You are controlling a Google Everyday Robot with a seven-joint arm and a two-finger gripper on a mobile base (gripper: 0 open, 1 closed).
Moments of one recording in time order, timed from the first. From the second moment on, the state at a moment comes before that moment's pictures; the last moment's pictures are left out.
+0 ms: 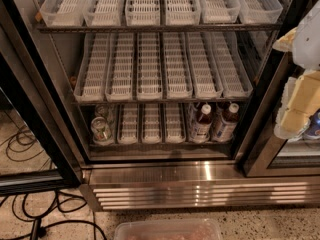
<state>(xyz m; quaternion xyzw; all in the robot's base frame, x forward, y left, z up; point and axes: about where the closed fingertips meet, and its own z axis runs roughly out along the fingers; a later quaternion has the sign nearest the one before) 0.438 -0.217 0.977 -0.60 0.78 -0.03 0.16</state>
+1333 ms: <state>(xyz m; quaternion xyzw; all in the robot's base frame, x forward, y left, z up) 0.429 -0.213 0.827 -0.56 0.82 0.02 0.15</state>
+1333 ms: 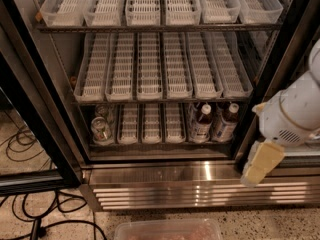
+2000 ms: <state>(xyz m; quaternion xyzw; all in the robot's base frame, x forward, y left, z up) 0.435 -0.186 0.717 -0.53 0.83 0.08 0.16</state>
